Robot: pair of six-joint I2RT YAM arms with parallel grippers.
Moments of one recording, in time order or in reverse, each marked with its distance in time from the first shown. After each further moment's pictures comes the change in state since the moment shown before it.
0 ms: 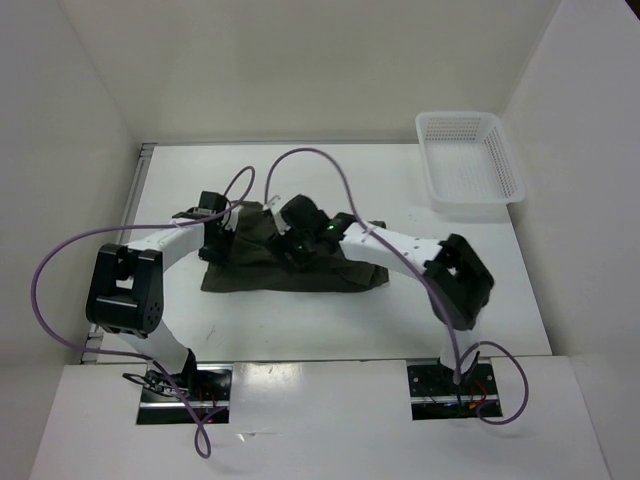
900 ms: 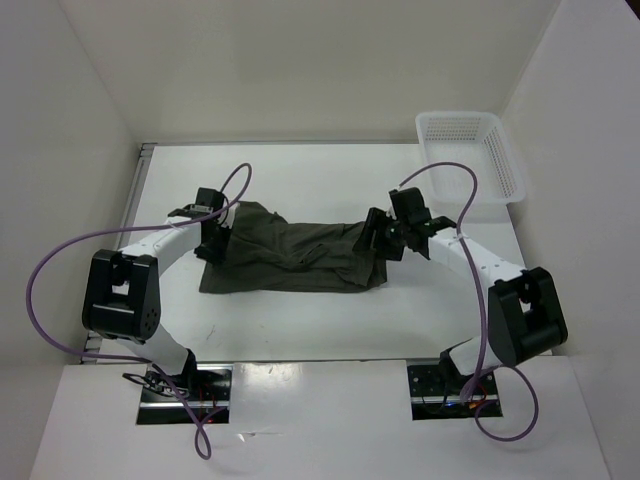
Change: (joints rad) left arm 0.000 -0.044 0.031 -0.075 -0.044 0.001; right arm -0.539 -0.468 -0.520 0.024 -0.225 0.627
